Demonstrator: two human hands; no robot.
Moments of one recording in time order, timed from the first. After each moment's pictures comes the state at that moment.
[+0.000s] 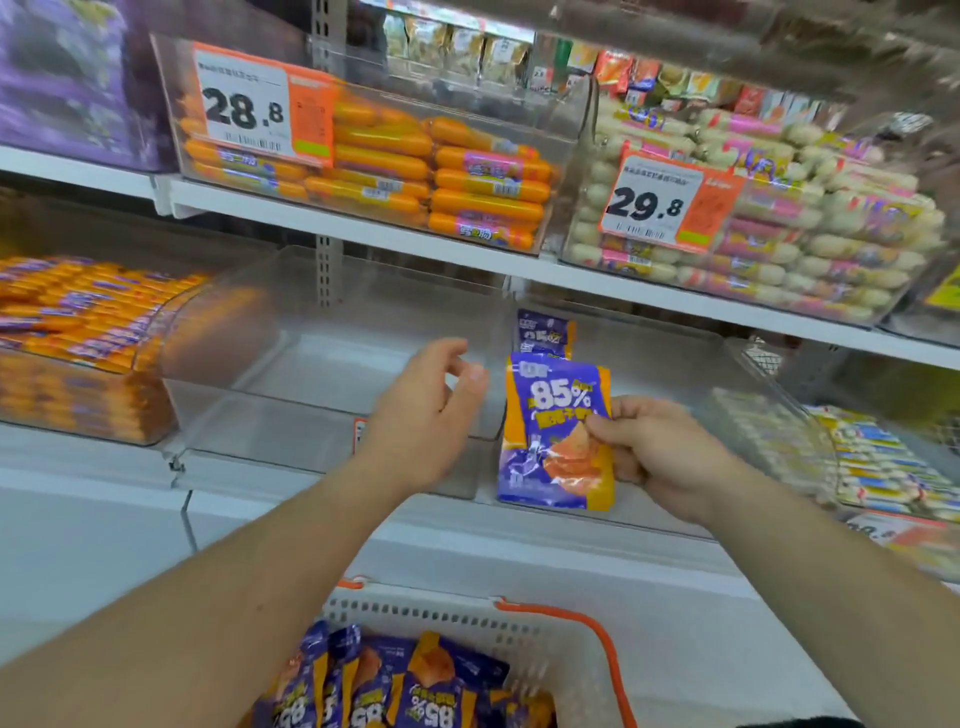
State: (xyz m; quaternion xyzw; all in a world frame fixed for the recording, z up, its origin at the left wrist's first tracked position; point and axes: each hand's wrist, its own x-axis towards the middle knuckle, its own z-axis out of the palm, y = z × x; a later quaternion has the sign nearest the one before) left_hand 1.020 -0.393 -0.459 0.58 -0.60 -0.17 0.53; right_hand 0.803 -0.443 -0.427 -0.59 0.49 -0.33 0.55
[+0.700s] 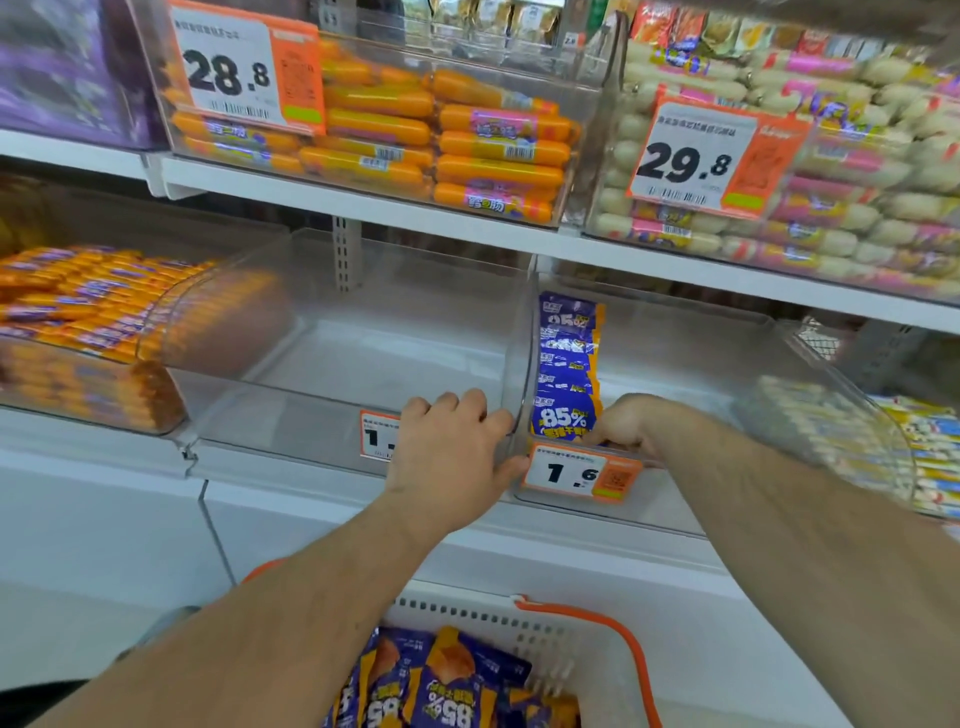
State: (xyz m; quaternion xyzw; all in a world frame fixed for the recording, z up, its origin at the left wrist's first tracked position) left_hand 1.003 -0.413 -0.505 0.69 -0.69 0.17 0.11; right_hand 0.829 -0.561 -0.483 -0.61 0.68 -0.06 0.40
